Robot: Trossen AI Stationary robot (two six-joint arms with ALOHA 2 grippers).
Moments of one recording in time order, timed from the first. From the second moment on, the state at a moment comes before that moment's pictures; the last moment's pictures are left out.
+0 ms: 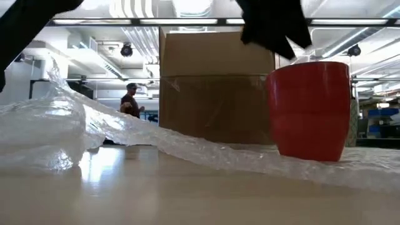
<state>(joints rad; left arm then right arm) -0.16 2.28 2.34 -0.98 -0.16 -0.04 1.05 1.61 0.98 -0.71 0.24 1.44</state>
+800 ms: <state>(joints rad) -0.21 1.69 1.39 -0.75 -0.22 -0.29 1.12 1.58 0.85 -0.79 0.03 1.73</state>
